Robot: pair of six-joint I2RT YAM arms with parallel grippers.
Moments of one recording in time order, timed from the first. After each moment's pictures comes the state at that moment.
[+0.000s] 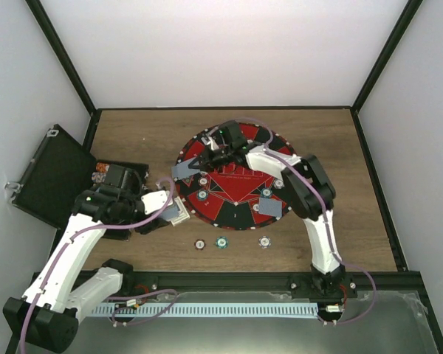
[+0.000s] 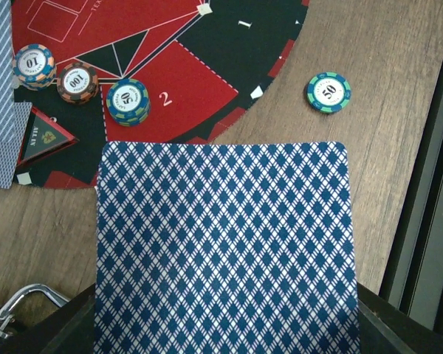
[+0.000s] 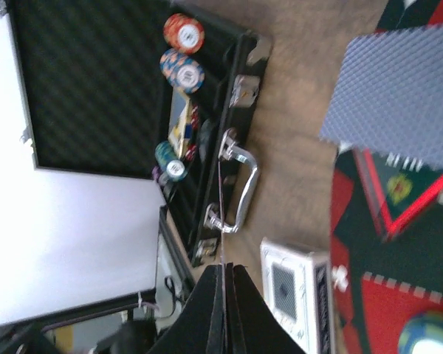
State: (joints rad) left arm -0.29 0.92 0.90 -1.11 0.45 0.87; right arm 0.60 2.08 1.49 -0.08 -0.89 0.83
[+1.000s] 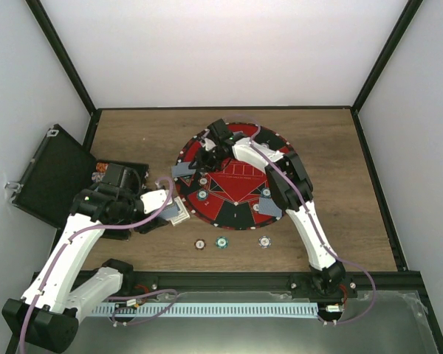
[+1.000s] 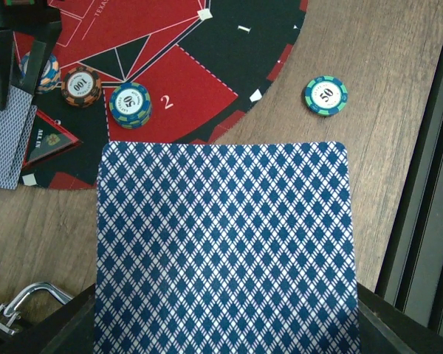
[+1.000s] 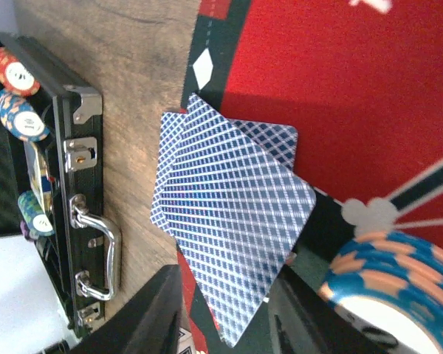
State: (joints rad) left arm -0.29 0.91 0.93 -1.13 0.45 0.86; right arm 0.61 2.44 1.98 -0.52 -0.67 0.65
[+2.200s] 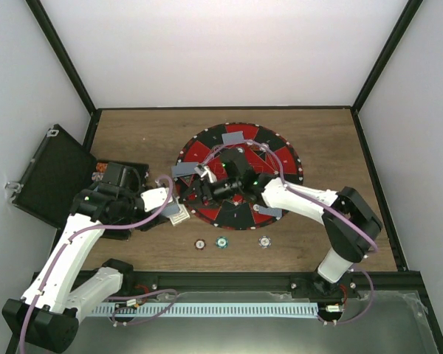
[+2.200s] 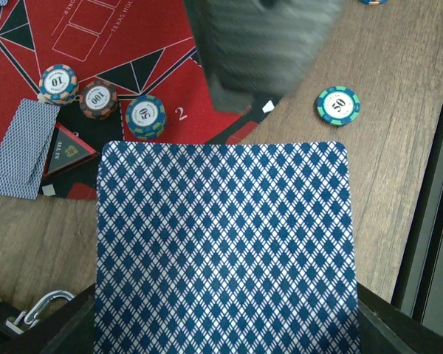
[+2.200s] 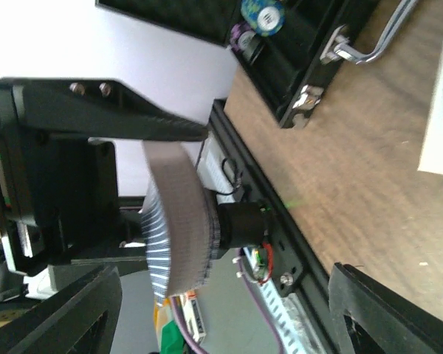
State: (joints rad) left arm -0.29 0.91 0.93 -1.09 0.45 0.86; right arm 0.81 1.64 1.08 0.02 -0.86 0.89
